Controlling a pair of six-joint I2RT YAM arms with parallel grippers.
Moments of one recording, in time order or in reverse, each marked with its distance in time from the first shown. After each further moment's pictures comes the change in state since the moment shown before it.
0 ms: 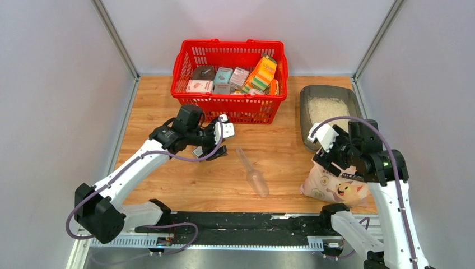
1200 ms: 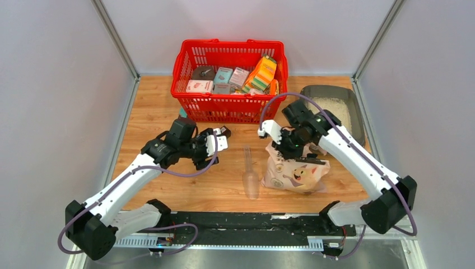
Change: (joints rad) left arm -0.003 -0.132 -0.143 -0.047 -0.159 0.037; right arm 0.401 0.460 0.028 0.071 -0.167 0.173
